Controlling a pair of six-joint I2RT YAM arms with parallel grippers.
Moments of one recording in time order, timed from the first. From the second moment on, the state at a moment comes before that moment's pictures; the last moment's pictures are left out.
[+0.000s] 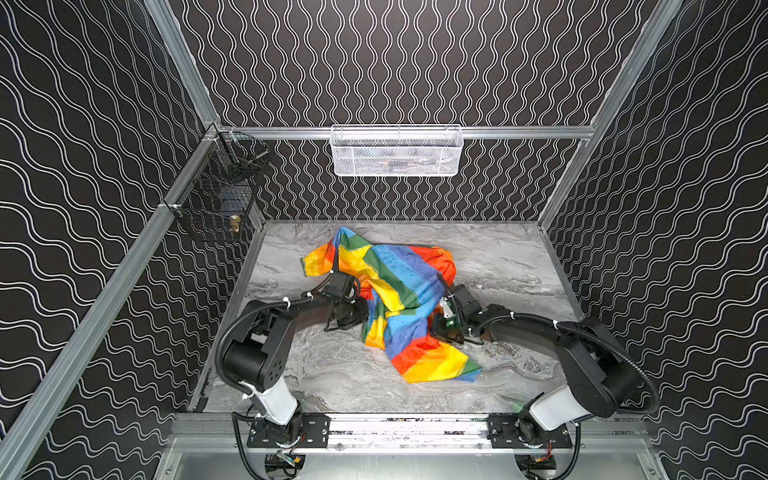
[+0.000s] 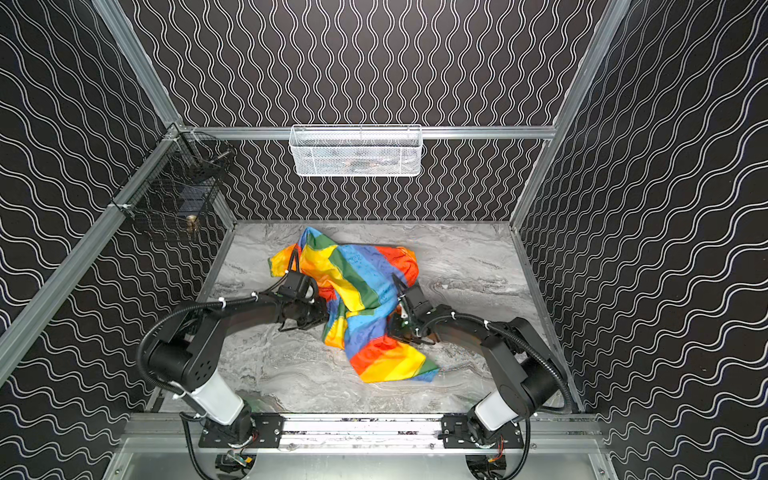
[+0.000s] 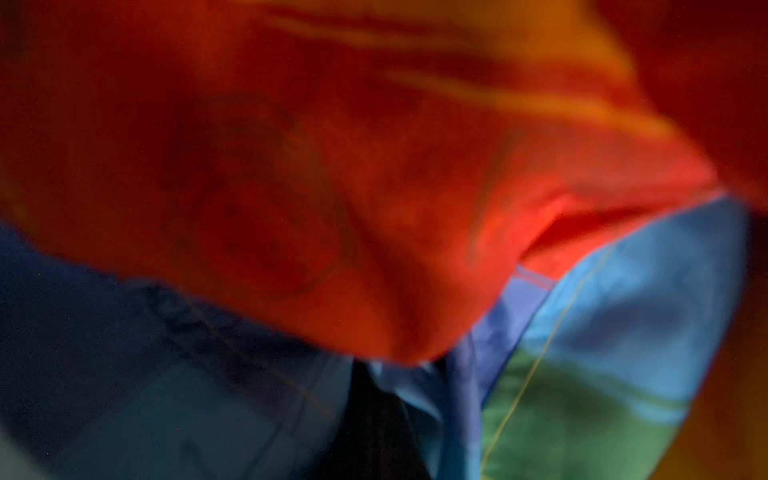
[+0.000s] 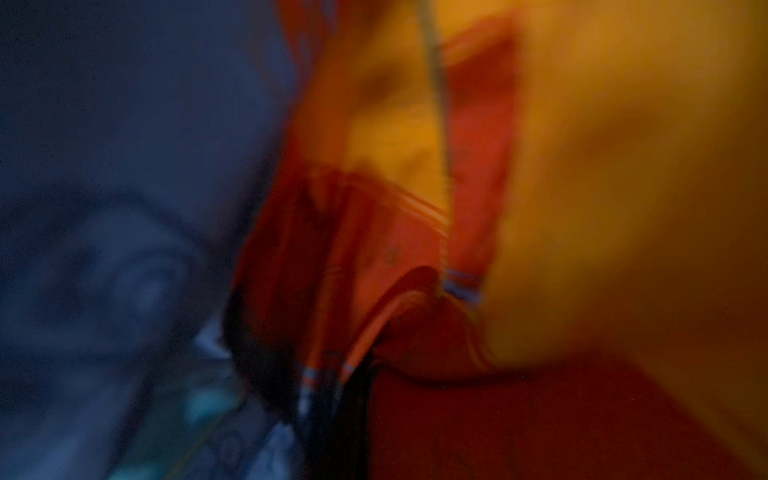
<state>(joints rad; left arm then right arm) -0.33 1.74 0.88 -0.23 0.33 -0.71 0.67 1.58 0.78 -0.26 -0.29 0.85</state>
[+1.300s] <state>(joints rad) -0.14 1.31 0.54 -0.30 0.46 -0.78 1.01 1.55 0.97 -0.47 -0.06 0.79</state>
